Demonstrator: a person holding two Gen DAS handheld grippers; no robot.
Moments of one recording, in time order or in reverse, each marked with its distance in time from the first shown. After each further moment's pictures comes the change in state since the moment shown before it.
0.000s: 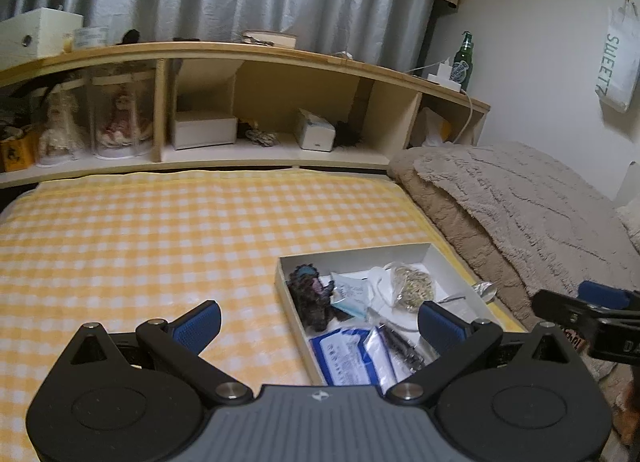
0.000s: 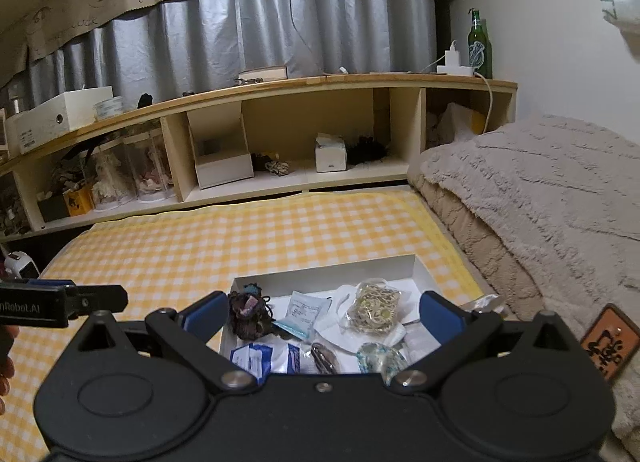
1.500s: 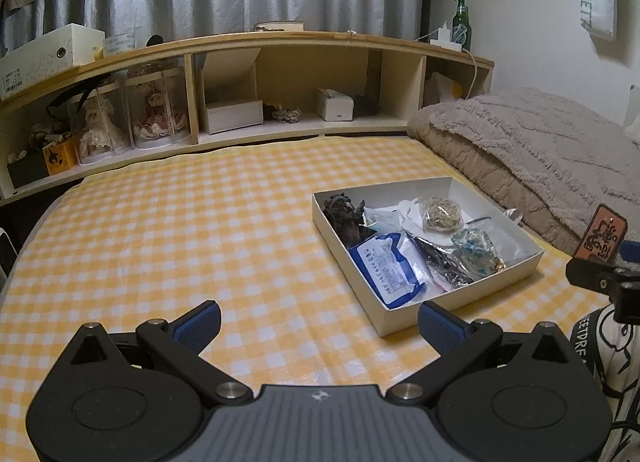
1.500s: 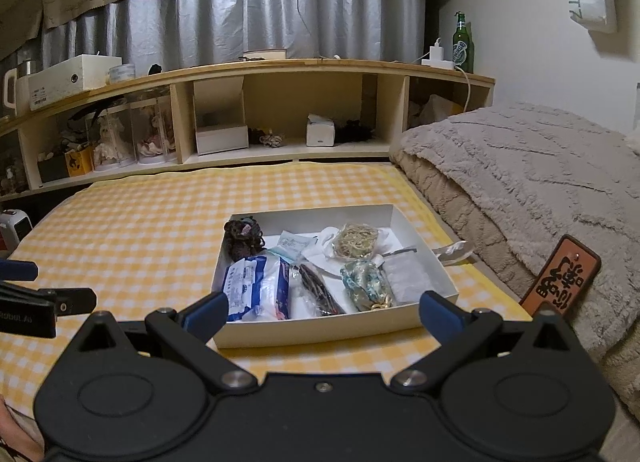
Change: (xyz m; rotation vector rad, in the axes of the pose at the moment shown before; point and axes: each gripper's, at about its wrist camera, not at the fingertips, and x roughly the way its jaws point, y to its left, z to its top) left arm -0.052 -0.003 -0.105 0.123 0.007 0.126; right arm -0.065 0.014 -0.098 -0.052 -0.001 -0.069
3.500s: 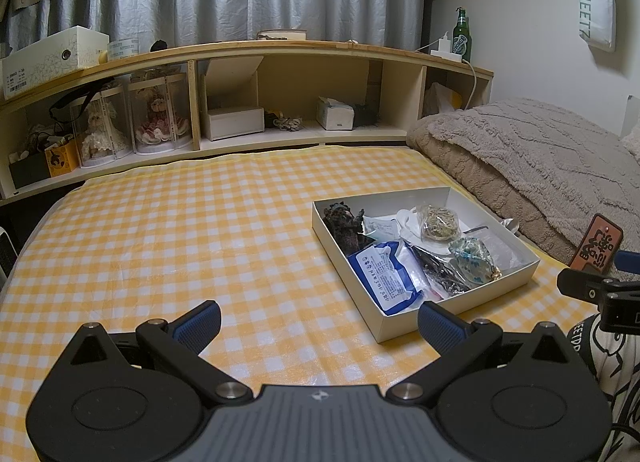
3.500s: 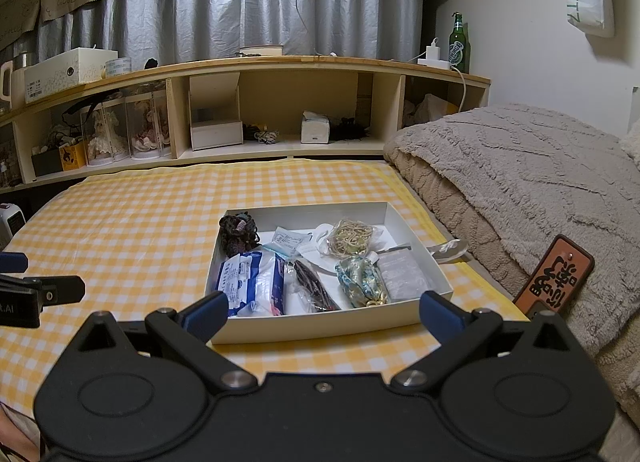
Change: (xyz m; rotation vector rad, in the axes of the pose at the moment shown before) left arm -0.007 -0.001 0.000 -0.013 -0.022 -0.005; right arm 0.003 0.000 -0.001 -0.012 0.006 -0.012
